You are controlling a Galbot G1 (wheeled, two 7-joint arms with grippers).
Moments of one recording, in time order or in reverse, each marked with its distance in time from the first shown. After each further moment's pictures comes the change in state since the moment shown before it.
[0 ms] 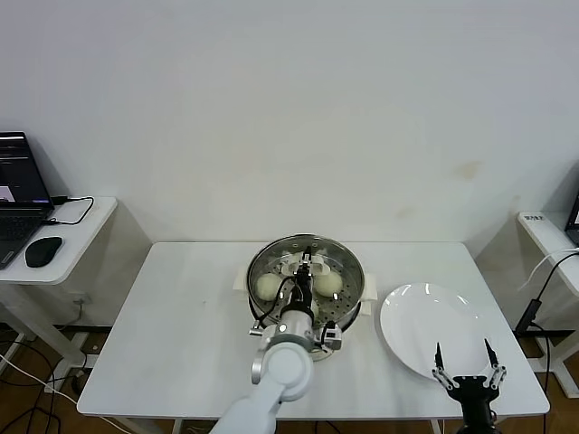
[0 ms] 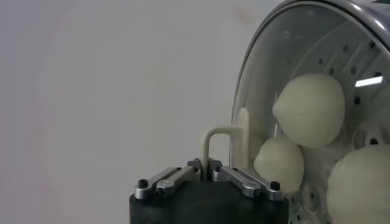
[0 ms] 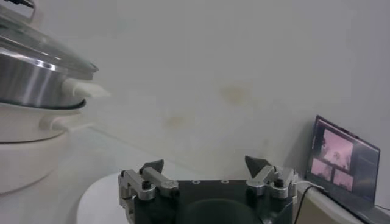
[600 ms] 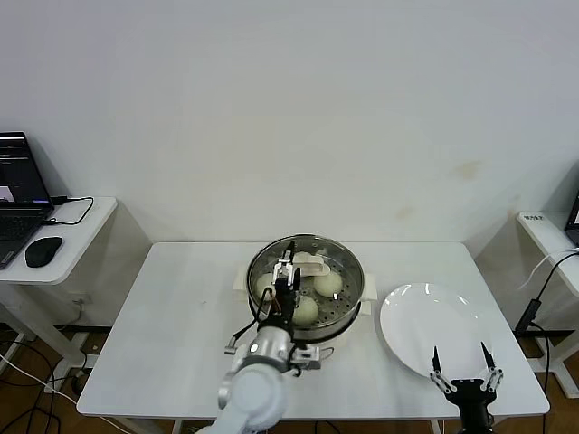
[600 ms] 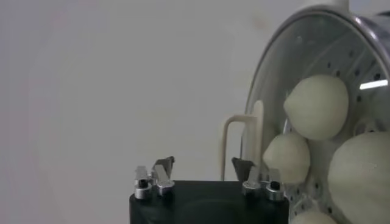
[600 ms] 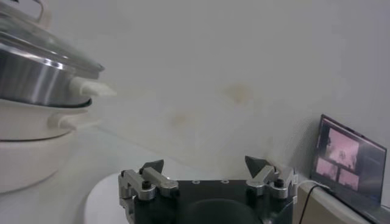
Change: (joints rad) left arm 0.148 0.115 -0.053 -0.223 -0.170 -0.060 -0.105; right arm -0.009 -0.005 -0.006 -0.012 0.004 0.006 -0.005
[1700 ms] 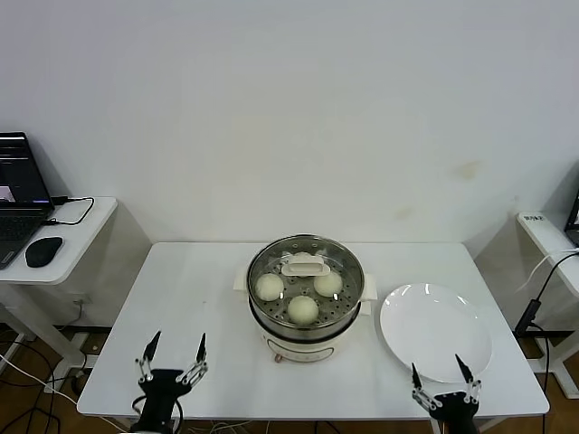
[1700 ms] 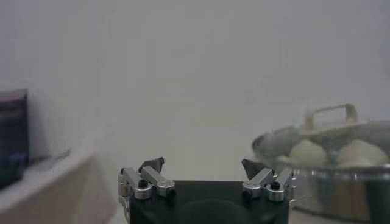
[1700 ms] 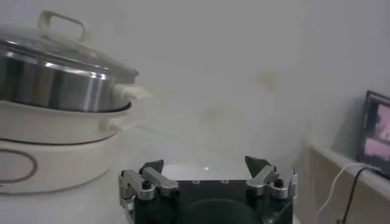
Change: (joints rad) left arm 0.710 0.139 -0.536 -0.212 -1.488 -0.528 -0.380; right arm -0.112 -0.112 -0.081 0.057 0.223 -0.064 -0.097
